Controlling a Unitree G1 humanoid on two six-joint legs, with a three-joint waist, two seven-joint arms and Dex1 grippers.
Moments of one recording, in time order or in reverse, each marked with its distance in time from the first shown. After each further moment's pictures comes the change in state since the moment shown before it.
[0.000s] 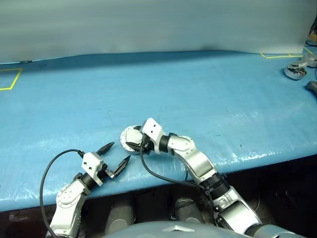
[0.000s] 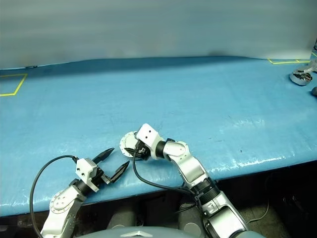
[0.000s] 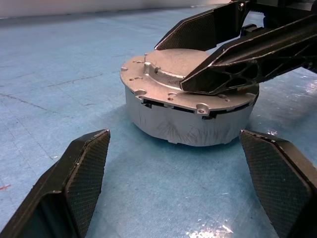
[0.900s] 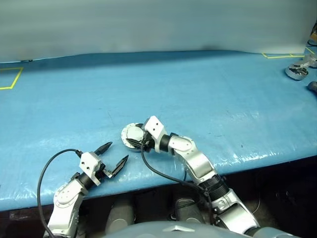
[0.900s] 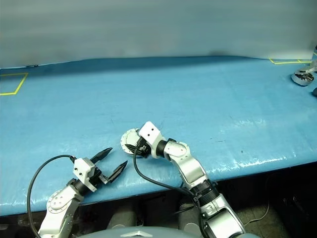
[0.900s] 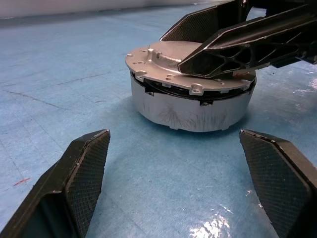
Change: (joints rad) left arm 0.000 0.005 0.017 0.000 0.000 0.001 -0.013; right arm 0.025 0.036 -0.038 -0.022 0.020 0.013 -0.034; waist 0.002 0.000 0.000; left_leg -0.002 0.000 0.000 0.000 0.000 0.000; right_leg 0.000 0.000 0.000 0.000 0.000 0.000
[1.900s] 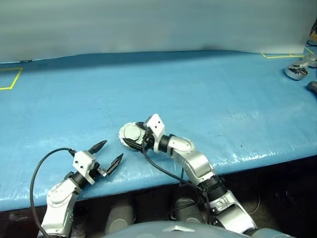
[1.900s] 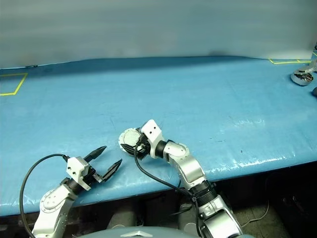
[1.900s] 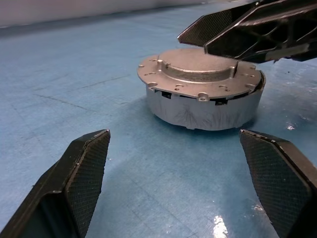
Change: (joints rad) left arm -0.001 0.028 0.047 0.000 -0.013 0.000 -0.023; right arm 0.002 0.034 -0.013 0.073 0.066 -0.043 -0.037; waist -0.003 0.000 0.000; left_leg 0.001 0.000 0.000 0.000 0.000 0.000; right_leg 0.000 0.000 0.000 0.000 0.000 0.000
